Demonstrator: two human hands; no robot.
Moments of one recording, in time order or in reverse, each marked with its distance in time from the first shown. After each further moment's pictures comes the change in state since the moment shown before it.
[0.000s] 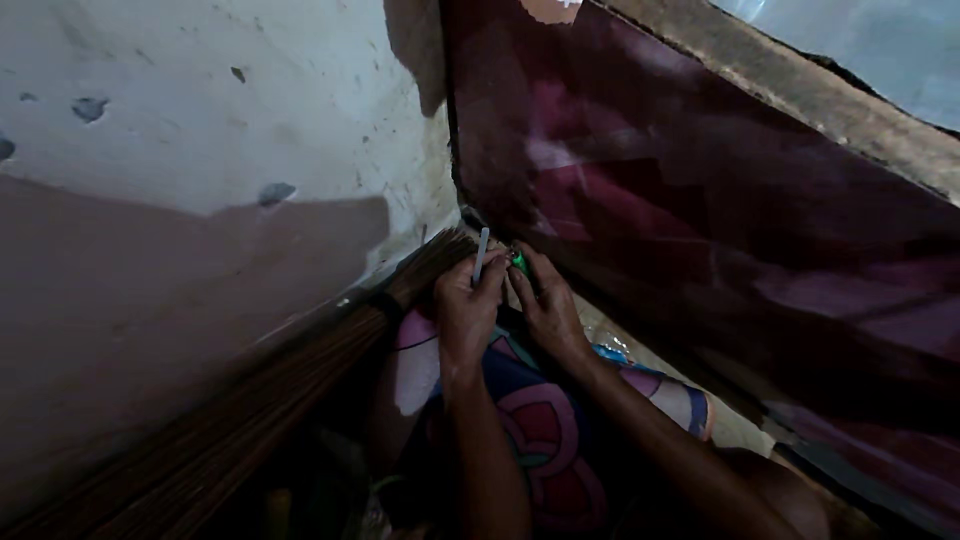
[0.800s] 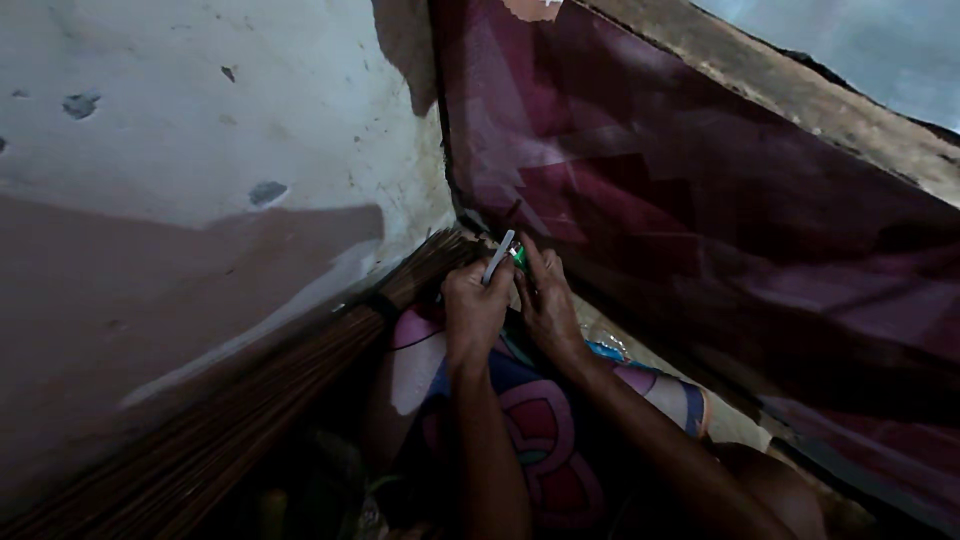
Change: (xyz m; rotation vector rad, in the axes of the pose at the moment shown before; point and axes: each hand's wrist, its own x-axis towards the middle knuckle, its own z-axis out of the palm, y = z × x) left_hand -0.001 0.002 0.010 0.193 -0.037 0.010; right_hand -0.004 -0.002 0.000 -0.163 0.121 -0.090
